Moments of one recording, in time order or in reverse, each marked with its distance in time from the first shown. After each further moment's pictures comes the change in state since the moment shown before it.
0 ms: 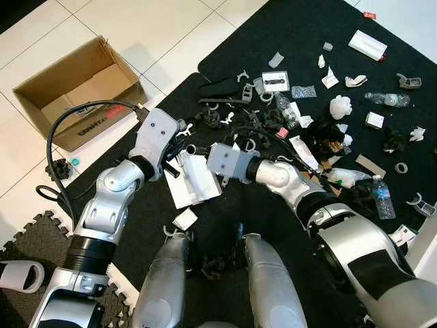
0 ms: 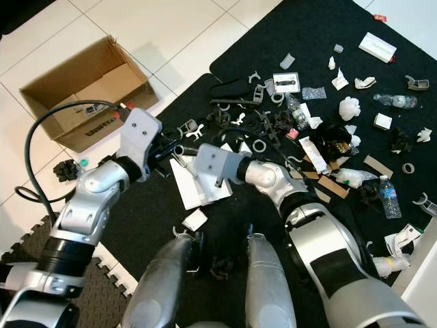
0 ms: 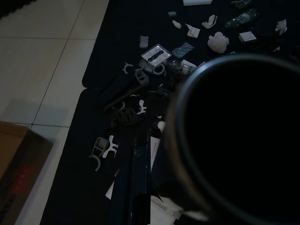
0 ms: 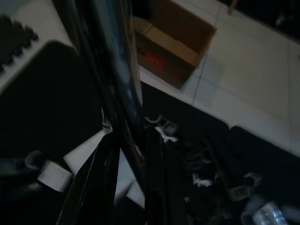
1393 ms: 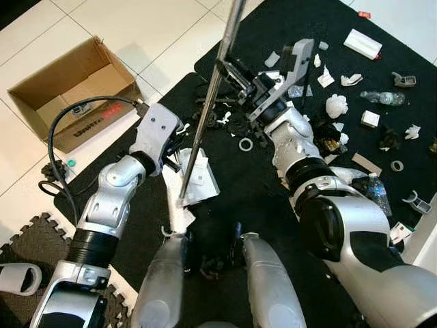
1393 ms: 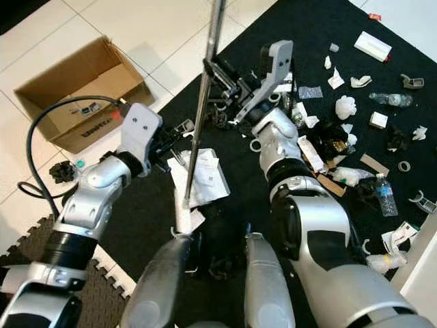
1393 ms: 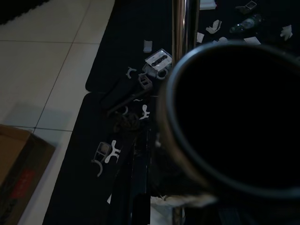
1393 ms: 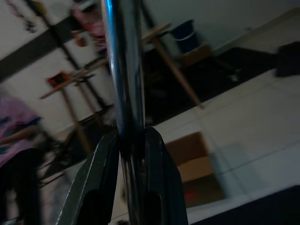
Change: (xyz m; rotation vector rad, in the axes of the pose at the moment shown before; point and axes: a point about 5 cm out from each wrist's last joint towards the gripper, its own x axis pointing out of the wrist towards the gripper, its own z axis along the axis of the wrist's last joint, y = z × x) left arm 0.009 0.004 0.002 -0.004 -0.012 0.042; right arm -0.012 -0.097 0.061 0.740 -0.627 -0.331
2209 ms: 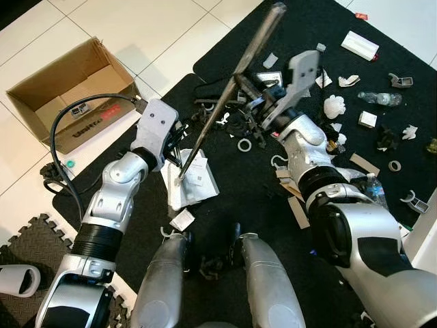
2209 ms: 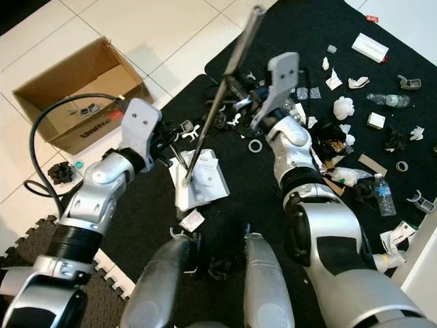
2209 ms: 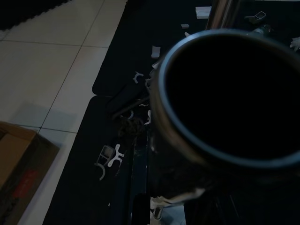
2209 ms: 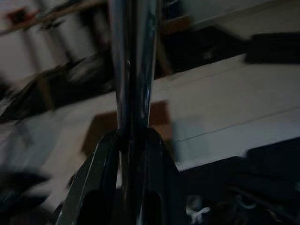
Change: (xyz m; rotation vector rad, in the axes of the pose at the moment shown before) left arm 0.006 0.007 0.001 -0.015 -0.021 0.065; right arm -0.024 -0.007 -0.018 -0.190 0.207 0.083
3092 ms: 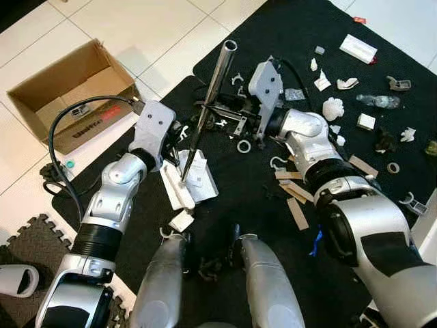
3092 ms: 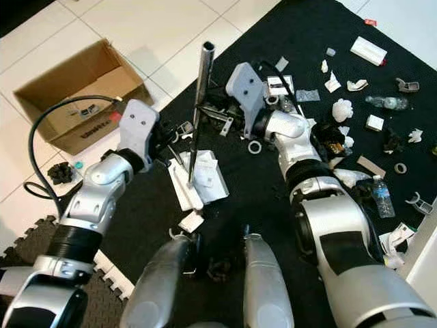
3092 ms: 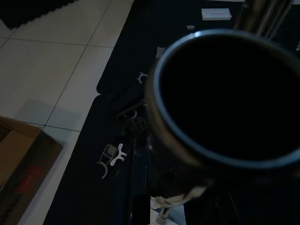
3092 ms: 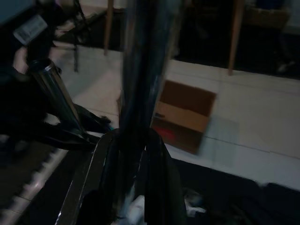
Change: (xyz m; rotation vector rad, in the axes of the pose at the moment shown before) left arm 0.000 0.004 -0.003 0.000 0.005 0.021; right arm 0.005 0.008 0.014 -0.220 0.140 0.339
